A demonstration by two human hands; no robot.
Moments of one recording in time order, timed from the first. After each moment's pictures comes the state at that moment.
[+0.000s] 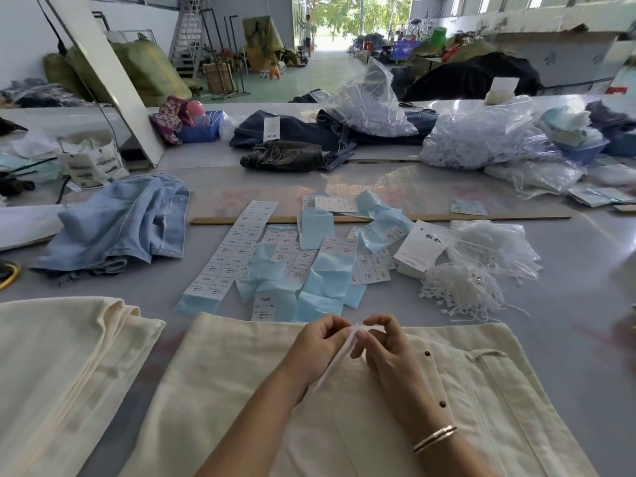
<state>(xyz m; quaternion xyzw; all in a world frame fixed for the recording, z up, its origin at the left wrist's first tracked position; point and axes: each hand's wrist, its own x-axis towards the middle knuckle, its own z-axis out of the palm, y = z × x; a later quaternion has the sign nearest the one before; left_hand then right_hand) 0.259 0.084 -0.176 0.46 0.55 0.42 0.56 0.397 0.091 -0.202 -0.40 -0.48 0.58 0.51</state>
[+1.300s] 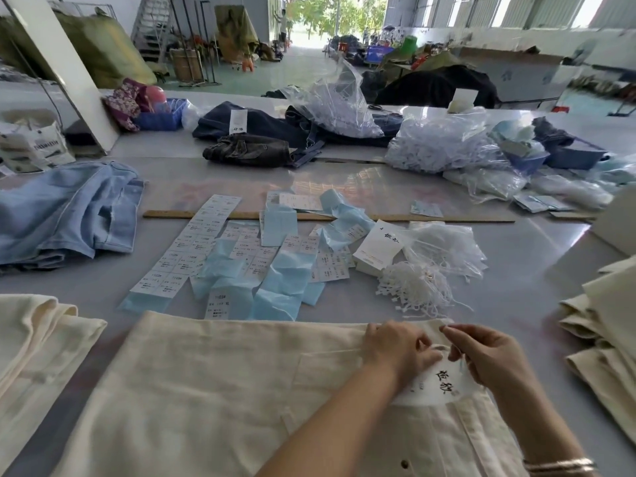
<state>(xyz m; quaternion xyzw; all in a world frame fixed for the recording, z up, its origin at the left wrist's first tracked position) 0.426 0.119 -0.192 0.78 0.55 0.20 0.22 0.555 0.080 -0.146 -0.63 -0.44 0.43 0.48</state>
